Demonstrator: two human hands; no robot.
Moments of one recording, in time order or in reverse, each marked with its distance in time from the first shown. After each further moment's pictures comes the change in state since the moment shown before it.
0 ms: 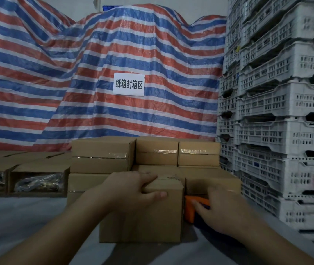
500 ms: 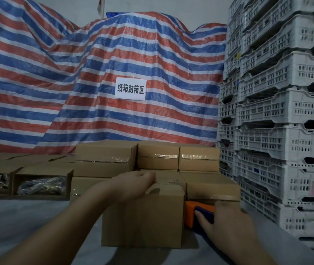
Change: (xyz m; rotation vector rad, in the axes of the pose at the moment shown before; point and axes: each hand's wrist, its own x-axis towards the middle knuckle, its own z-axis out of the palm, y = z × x) left_hand 0.009 -0.004 -0.010 -0.558 -0.049 -0.189; right_hand -0.022 -0.007 0.015 -0.117 0.126 0.171
